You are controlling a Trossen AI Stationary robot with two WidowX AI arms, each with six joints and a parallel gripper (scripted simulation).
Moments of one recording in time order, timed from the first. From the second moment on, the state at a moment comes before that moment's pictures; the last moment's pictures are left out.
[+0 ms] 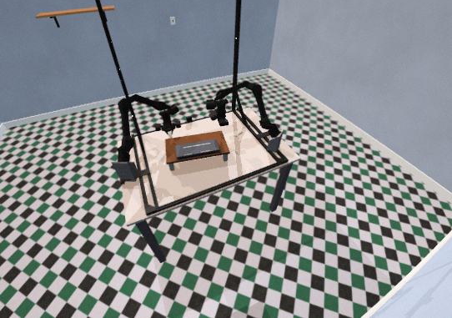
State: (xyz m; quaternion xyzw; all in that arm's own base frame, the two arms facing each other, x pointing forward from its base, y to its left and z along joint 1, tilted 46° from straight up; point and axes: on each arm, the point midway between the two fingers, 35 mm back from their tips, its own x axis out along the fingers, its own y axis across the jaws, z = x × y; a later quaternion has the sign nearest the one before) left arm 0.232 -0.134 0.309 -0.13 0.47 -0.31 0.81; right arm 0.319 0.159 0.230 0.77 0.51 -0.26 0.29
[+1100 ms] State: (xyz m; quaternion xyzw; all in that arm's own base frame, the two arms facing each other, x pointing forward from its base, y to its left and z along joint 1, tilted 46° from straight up) left arm 0.232 -0.134 0.309 -0.13 0.47 -0.31 0.81; right arm 0.325 0.153 0.232 0.75 0.50 -0.19 0.39
